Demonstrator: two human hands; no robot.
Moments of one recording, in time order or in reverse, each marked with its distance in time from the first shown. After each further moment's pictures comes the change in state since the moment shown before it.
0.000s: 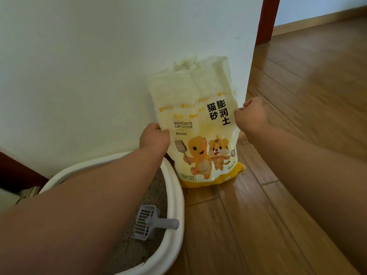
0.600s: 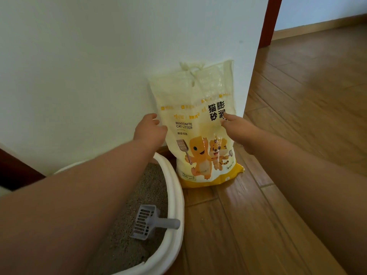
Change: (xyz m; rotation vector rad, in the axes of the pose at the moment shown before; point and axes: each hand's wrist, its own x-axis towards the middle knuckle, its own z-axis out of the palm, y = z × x) left_hand 0.002 0.014 -0.030 0.055 -0.081 0.062; right_hand -0.032 -0.009 0.008 -0.149 -0.430 0.015
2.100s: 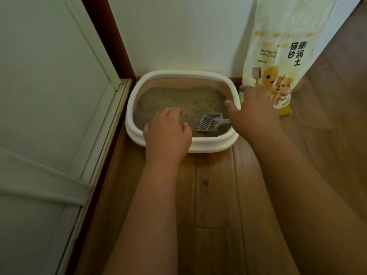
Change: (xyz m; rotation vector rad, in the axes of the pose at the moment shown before) left_hand -0.323 -0.158 -0.162 0.418 0.221 0.040; right_hand -0.310 -0.052 0.171 -0.623 0.190 -0.353
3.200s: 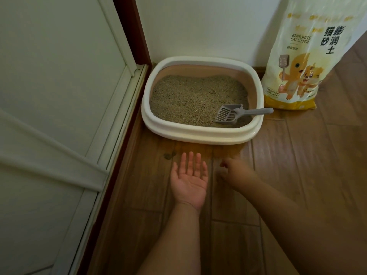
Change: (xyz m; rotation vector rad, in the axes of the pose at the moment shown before) left_hand -0.094 -0.080 0.121 -2.298 -0.011 -1.050; right_hand -0.085 0.050 0.172 -0.080 -0.638 -0.072
